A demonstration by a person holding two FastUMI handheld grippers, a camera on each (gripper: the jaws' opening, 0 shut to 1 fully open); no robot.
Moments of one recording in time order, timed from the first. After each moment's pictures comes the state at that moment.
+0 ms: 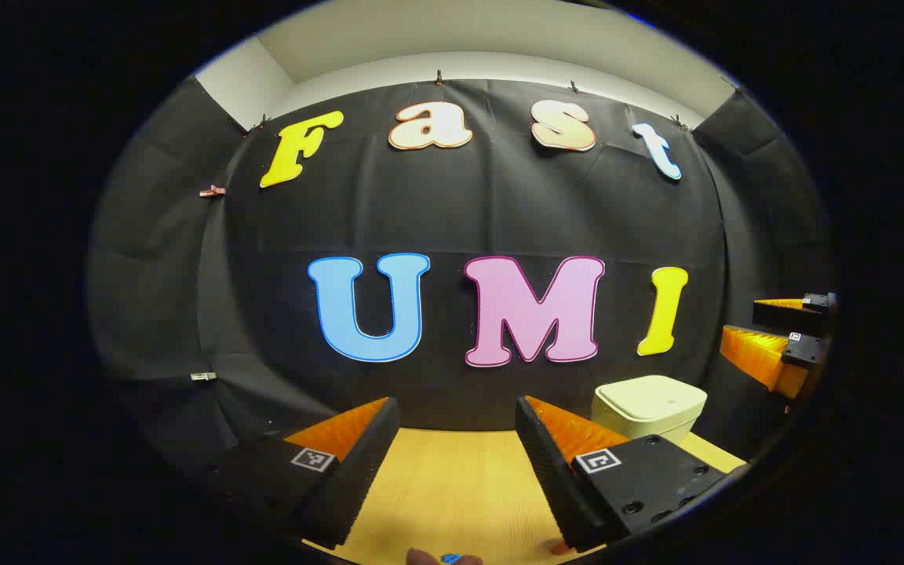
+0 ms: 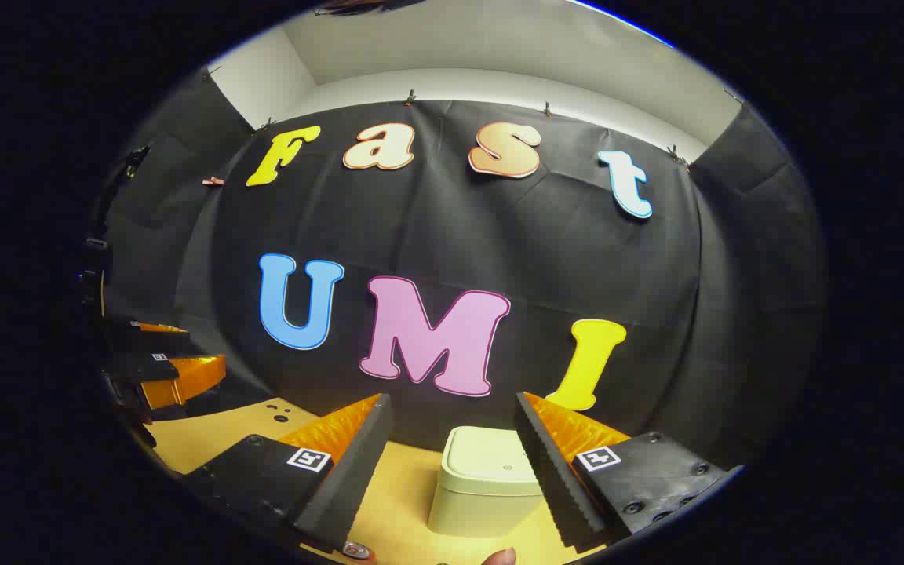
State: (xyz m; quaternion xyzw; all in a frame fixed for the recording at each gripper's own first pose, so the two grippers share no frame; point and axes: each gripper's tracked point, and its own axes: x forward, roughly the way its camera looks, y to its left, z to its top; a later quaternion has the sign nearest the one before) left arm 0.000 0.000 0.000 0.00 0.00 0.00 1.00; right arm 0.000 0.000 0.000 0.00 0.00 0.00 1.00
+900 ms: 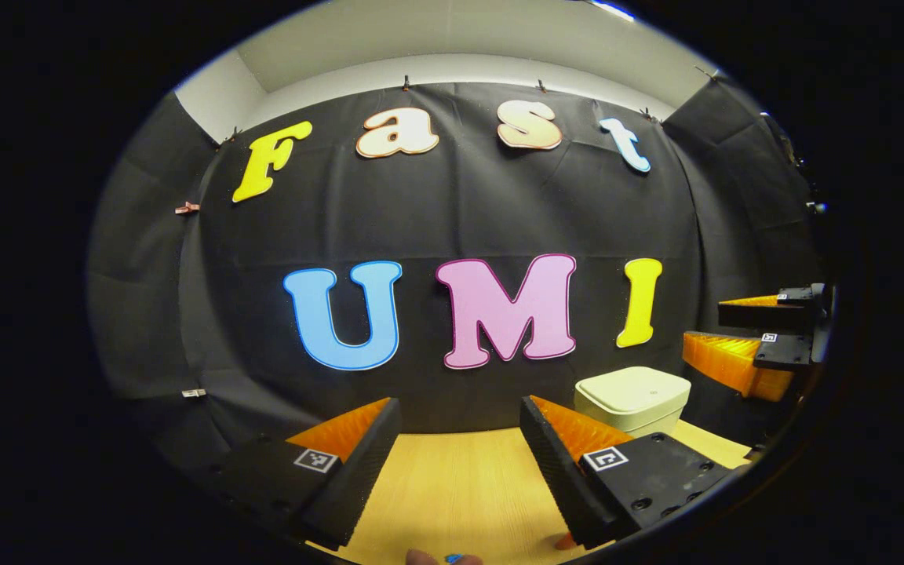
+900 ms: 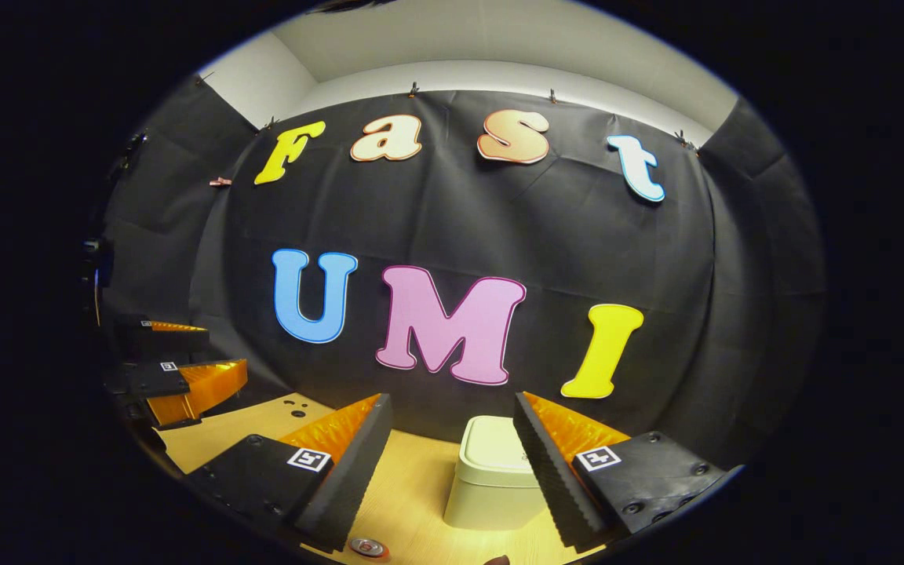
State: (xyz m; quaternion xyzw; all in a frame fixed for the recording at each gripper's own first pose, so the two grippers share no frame) left arm -0.005 -0.026 0.004 0.03 -0.01 -0.04 1.00; right arm 0.000 0.007 -0.011 0.01 0.02 0.02 1.00
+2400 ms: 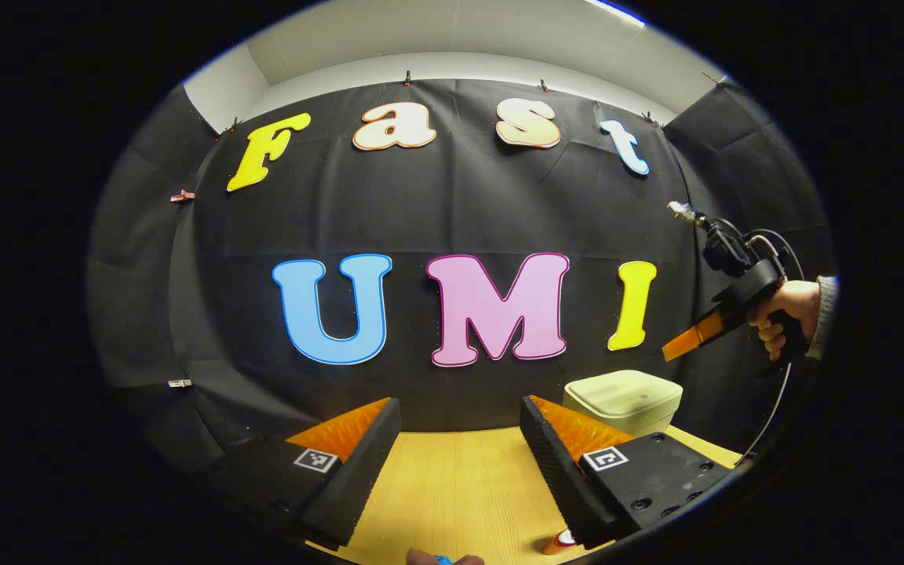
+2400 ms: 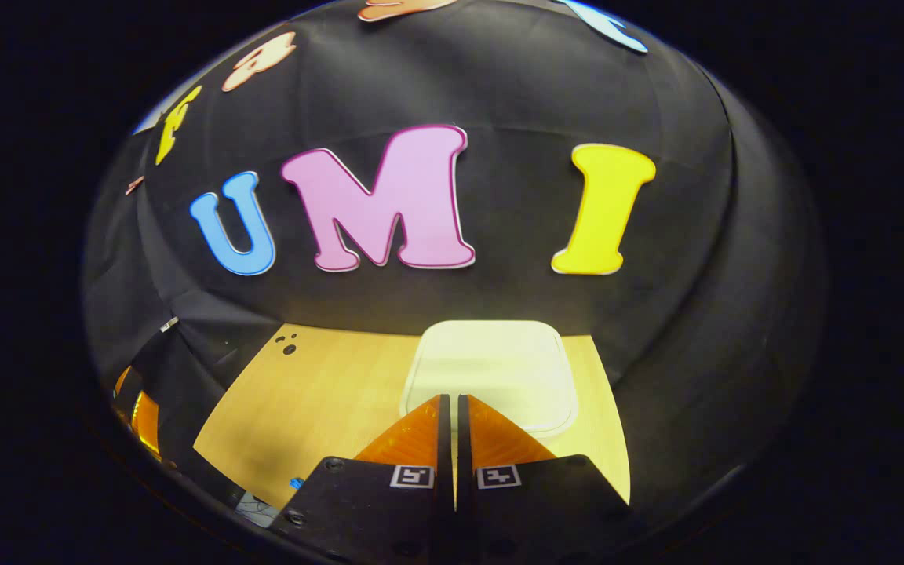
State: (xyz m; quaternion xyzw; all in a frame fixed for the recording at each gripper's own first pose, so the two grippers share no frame) left arm 0.003 -0.038 -0.002 0.02 -0.01 -0.05 1.00; right arm 0.112 -0.088 -0.126 0.13 0.34 0.02 0.93
